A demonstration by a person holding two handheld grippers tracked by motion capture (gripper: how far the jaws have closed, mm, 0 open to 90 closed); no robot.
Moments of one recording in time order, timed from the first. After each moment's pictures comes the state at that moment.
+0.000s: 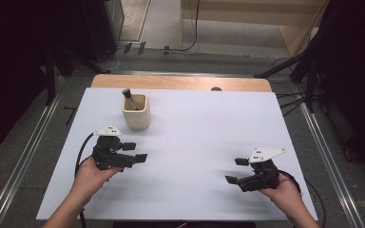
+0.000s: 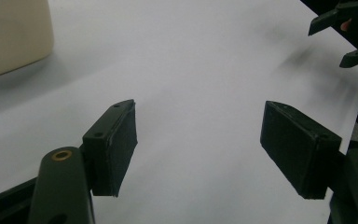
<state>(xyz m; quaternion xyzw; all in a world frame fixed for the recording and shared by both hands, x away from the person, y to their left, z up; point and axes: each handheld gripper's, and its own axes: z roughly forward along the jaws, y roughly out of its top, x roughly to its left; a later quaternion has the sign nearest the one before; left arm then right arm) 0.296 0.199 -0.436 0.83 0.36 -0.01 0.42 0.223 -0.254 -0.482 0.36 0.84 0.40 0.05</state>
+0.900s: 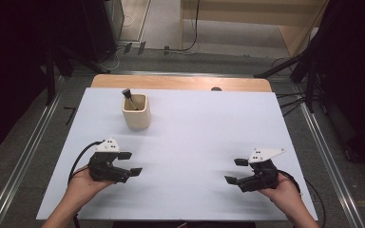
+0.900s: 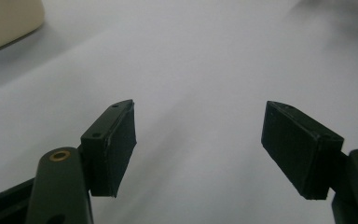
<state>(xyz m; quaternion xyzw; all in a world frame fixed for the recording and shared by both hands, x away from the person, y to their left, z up) 0.275 0.212 -0.454 0.87 0.31 0.02 0.38 0.224 -0.254 -0.483 0.36 0.84 0.40 0.05</state>
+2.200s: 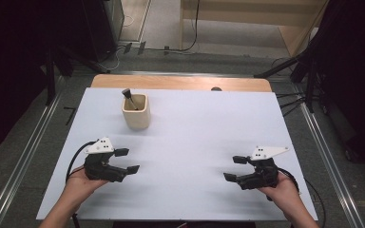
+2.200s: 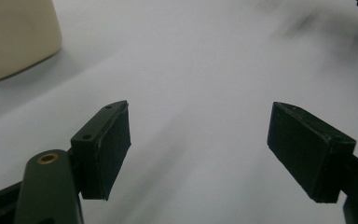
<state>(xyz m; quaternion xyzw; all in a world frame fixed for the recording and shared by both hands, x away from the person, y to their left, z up) 0.277 0.223 -0.458 0.85 0.29 0.04 0.43 0.226 -0.254 -0.479 0.36 0.82 0.45 0.04</state>
